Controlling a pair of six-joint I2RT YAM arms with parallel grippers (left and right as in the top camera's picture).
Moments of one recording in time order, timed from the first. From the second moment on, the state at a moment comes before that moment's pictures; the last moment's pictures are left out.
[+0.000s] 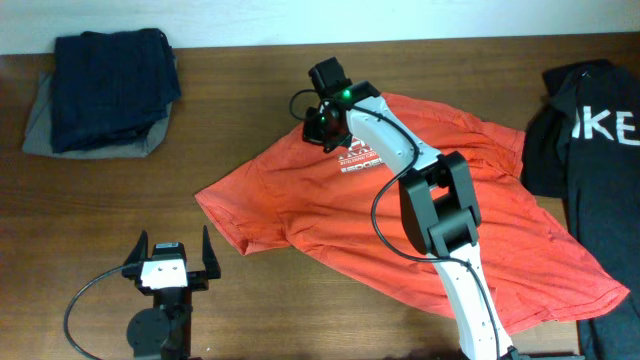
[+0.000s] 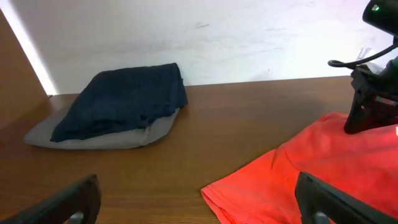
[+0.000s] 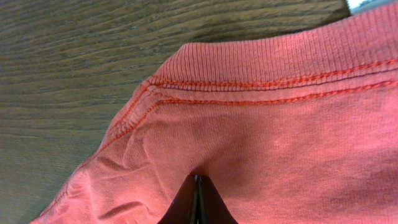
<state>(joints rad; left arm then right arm) 0.07 0.02 0.01 -0.08 -0.02 0.09 0.44 2.51 2.14 -0.83 -0.20 0.63</state>
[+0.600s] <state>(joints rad) 0.07 0.02 0.01 -0.08 -0.02 0.09 0.47 2.53 2.14 -0.80 -0.26 0.66</state>
